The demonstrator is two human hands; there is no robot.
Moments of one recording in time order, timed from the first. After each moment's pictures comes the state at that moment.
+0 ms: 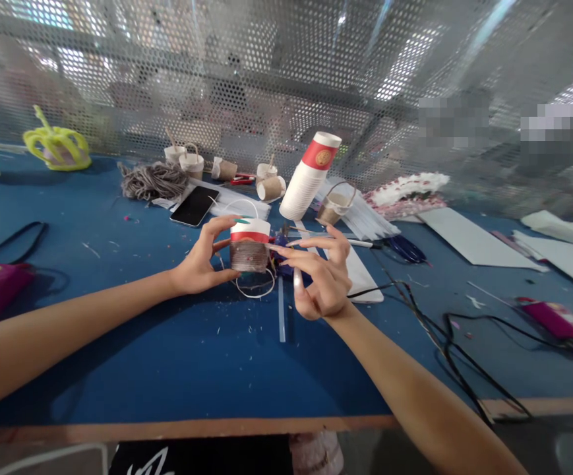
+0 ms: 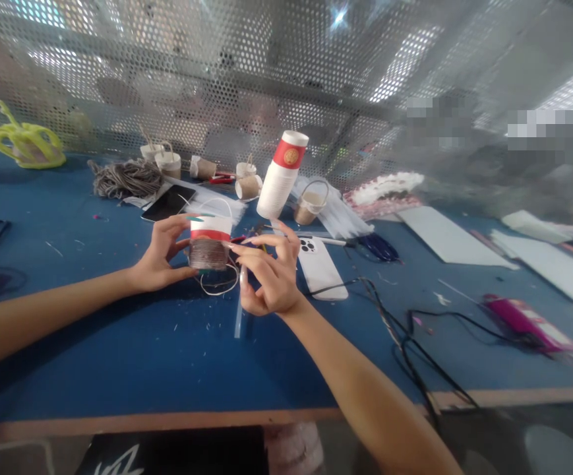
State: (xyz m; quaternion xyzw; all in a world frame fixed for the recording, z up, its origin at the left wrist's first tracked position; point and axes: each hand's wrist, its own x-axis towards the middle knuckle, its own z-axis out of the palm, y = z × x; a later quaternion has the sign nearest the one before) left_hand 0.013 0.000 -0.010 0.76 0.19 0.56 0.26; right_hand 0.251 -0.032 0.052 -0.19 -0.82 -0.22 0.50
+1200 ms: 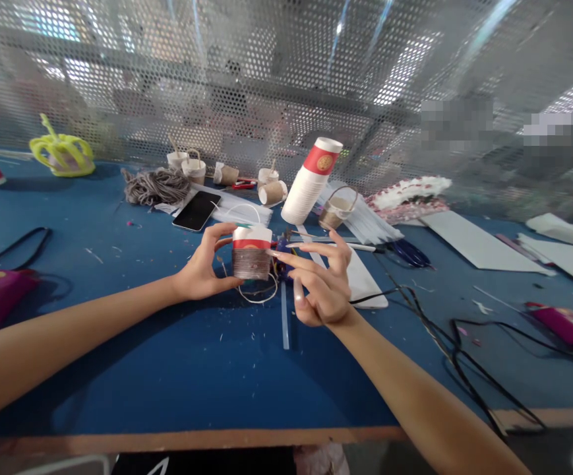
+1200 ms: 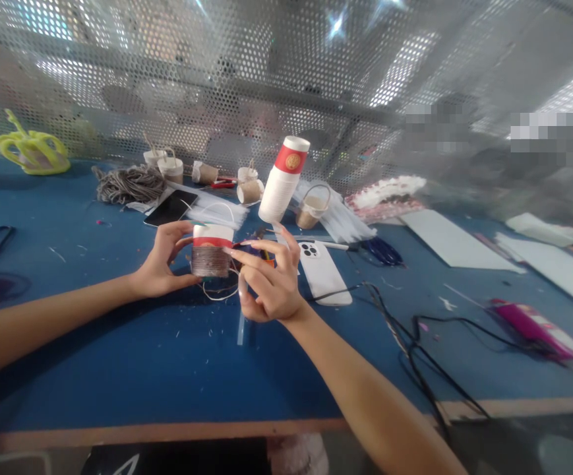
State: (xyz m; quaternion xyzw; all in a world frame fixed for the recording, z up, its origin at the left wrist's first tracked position) left_hand 0.013 0.004 -0.013 0.77 0.20 0.57 0.22; right_hand 0.256 -0.031 0.052 -0.16 -0.84 -0.23 0.46
